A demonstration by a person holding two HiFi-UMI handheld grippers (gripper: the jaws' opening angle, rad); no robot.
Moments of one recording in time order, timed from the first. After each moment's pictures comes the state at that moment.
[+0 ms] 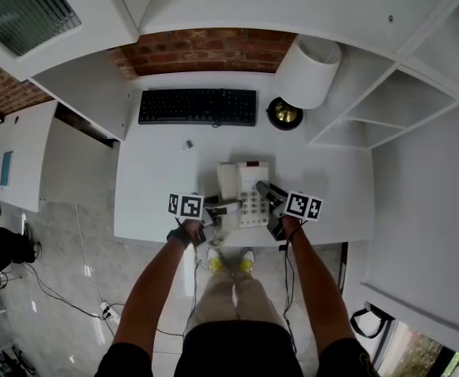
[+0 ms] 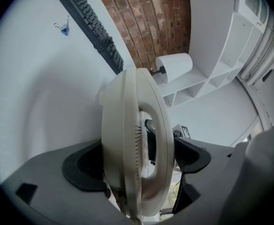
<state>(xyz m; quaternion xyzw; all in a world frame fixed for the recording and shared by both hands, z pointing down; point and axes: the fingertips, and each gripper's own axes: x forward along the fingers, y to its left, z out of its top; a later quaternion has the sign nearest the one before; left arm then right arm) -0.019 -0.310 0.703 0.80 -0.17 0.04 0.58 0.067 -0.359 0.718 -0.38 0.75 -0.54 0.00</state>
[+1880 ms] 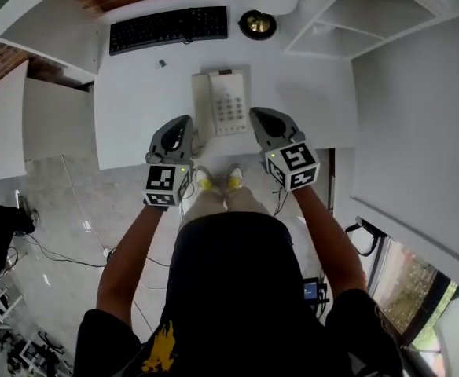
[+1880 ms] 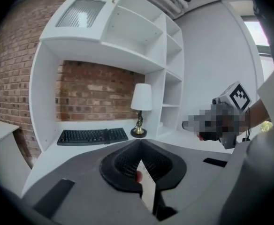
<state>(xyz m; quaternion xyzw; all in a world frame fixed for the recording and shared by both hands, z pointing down) -0.078 -0.265 0.519 0.87 -0.47 0.14 0.11 0.063 -0.266 0.515 -0.44 0.87 -0.14 -0.16</state>
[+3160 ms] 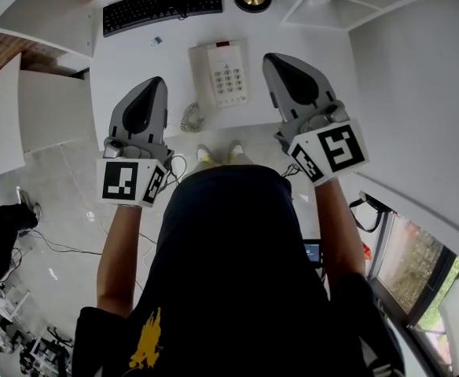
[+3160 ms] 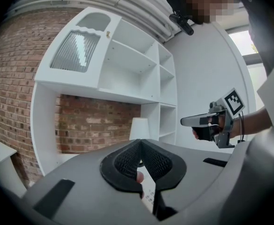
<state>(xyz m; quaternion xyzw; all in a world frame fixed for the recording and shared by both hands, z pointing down) -0.102 -0.244 0.379 0.89 -0.46 0.06 0.04 0.058 -0.248 0.350 -0.47 0.88 -0.03 -0.06</state>
